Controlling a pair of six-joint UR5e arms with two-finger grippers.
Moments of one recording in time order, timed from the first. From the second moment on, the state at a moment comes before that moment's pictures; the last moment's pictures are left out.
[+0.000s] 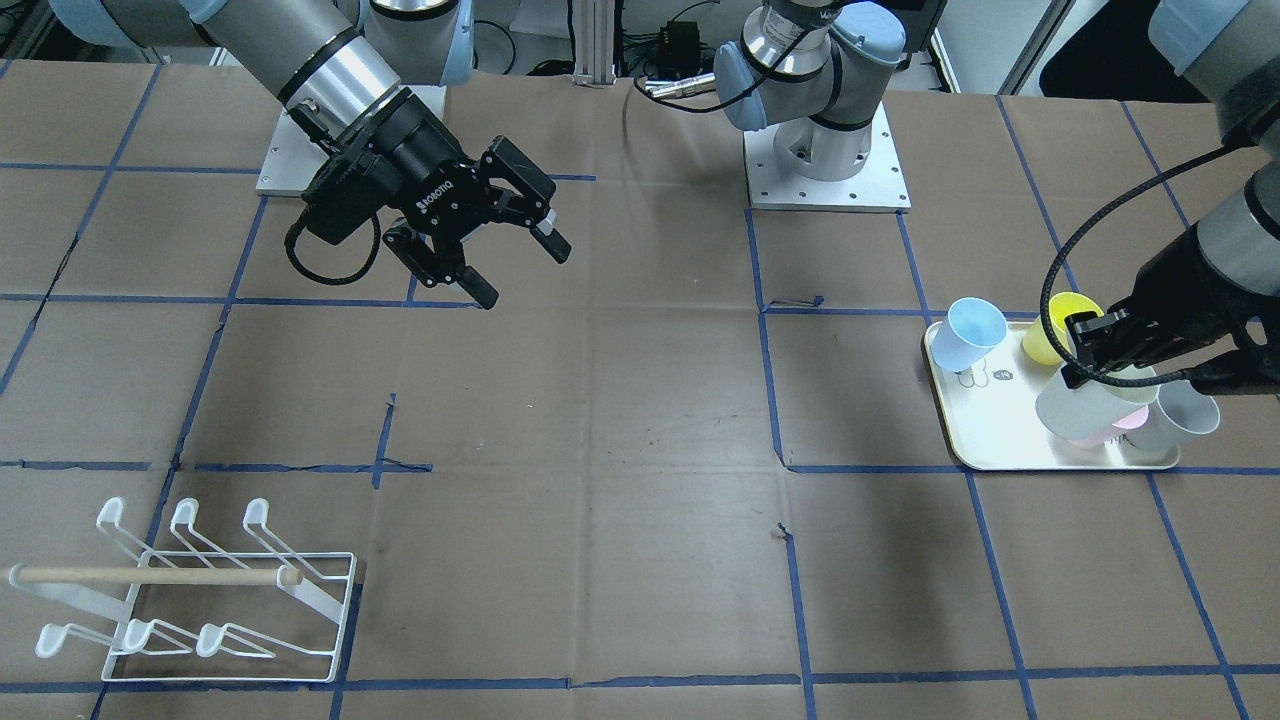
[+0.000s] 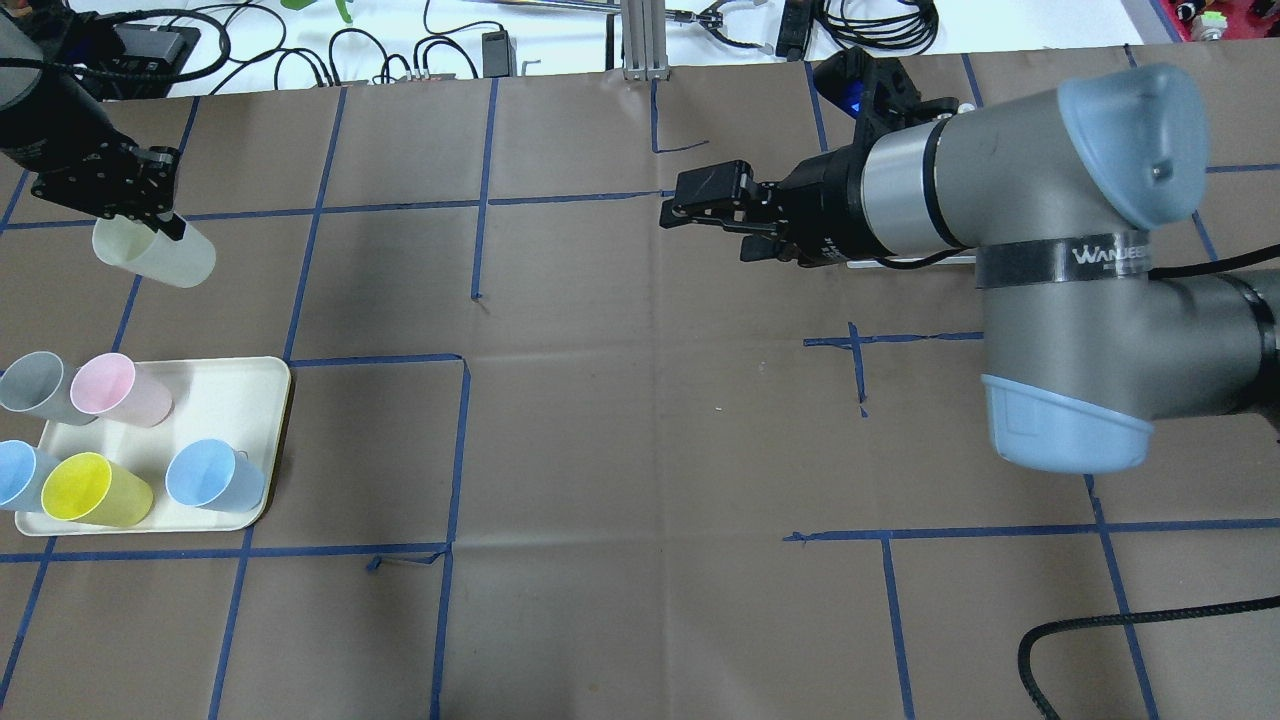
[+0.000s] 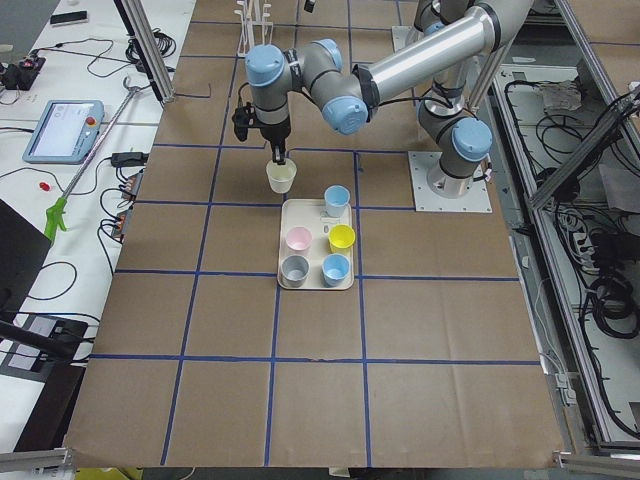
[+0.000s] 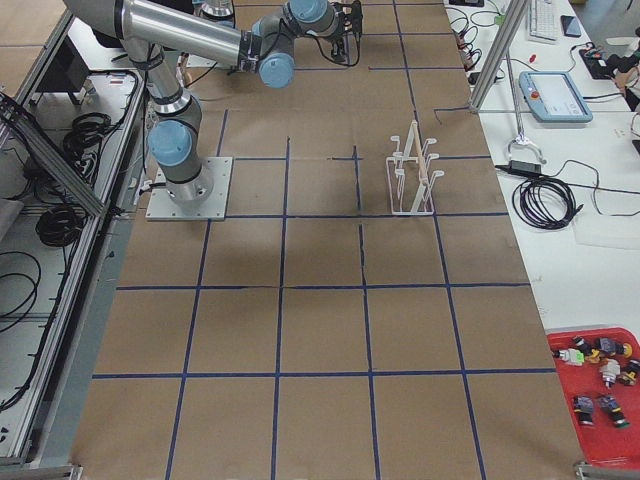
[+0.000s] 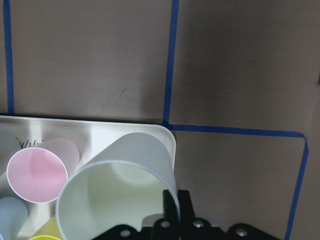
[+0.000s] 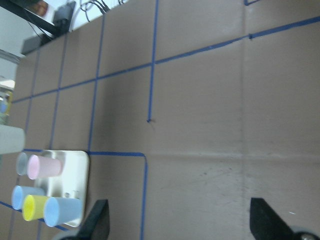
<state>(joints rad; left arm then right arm) -1.20 -1.75 -1.48 -1.50 1.50 0.32 1.61 -1.63 2.05 -2.57 -0.85 0.43</state>
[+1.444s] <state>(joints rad) -1.33 -1.76 -1.91 -0.47 0.64 0.46 1.56 -1.38 2.24 -3.52 -0.92 1.36</state>
